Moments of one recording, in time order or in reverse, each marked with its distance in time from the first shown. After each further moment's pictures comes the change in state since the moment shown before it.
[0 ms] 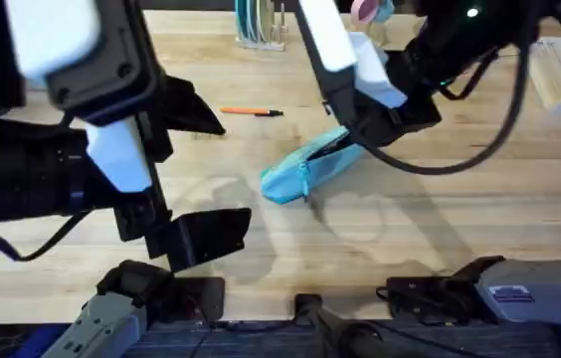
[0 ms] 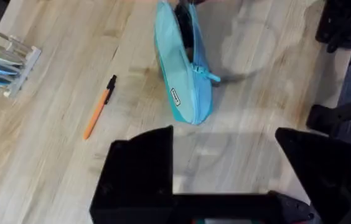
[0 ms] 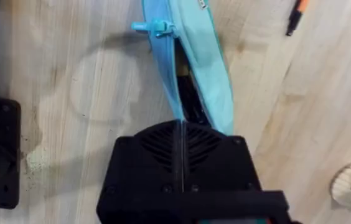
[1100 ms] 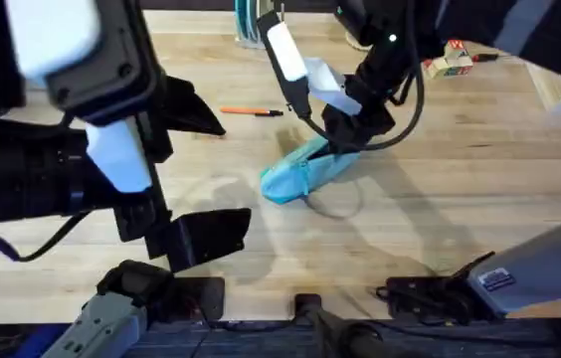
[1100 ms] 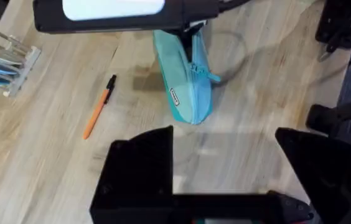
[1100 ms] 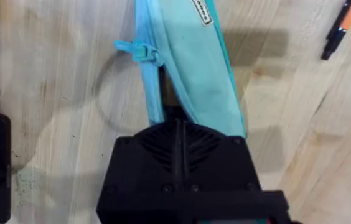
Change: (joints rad) left arm 0.000 0.000 0.000 -0.002 0.000 0.000; right arm 0.005 0.235 0.000 0.074 -0.050 -0.012
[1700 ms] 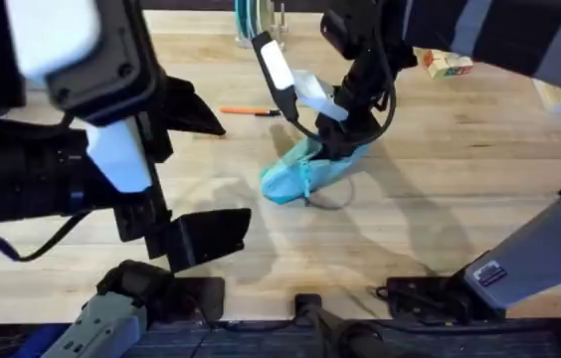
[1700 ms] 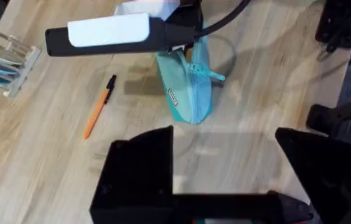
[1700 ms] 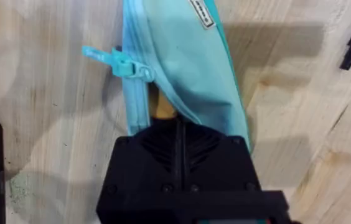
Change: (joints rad) left arm 0.000 0.000 0.000 0.000 0.000 0.000; right arm 0.000 0.104 0.000 0.037 -0.007 0.000
